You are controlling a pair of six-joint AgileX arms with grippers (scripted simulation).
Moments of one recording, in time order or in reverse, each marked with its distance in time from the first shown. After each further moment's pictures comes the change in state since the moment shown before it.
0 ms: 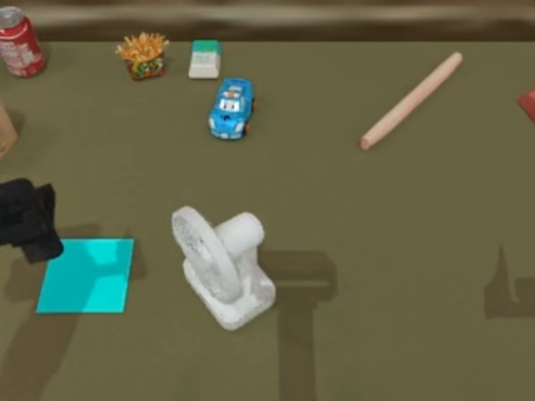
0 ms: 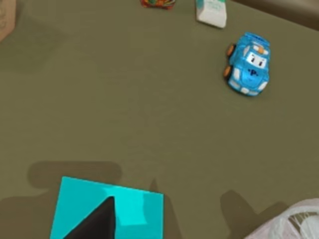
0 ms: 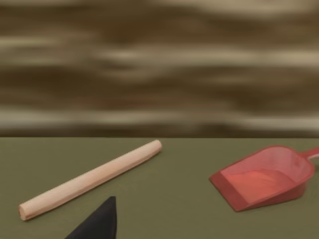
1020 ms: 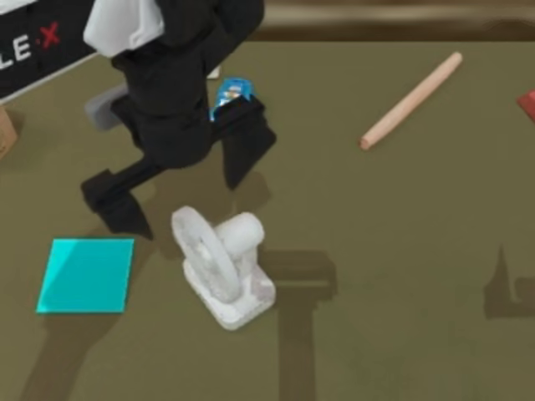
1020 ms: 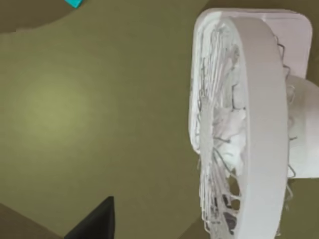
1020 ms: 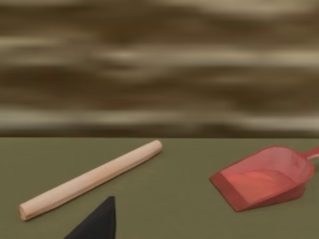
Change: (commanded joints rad) left arm -0.402 1.311 1.145 -0.896 0.002 -0.830; right arm 0.000 0.000 0.000 0.000 0.000 0.000
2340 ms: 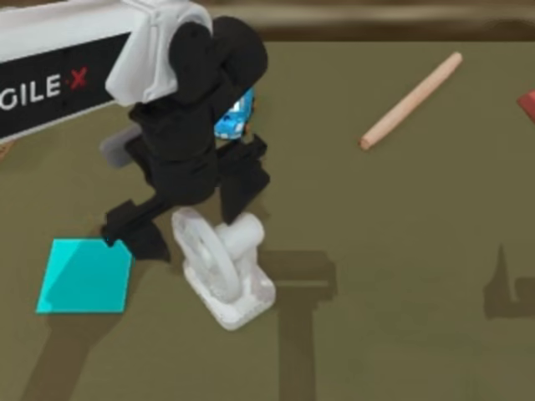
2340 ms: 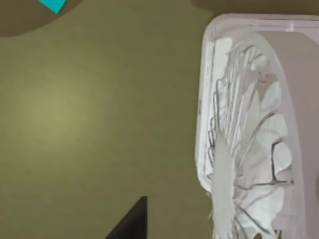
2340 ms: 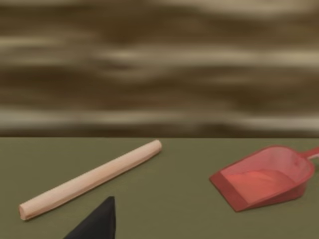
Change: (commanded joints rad) left arm 0.000 0.020 -0.174 0.188 0.000 -0.003; right arm 0.000 0.000 0.000 0.000 0.000 0.000
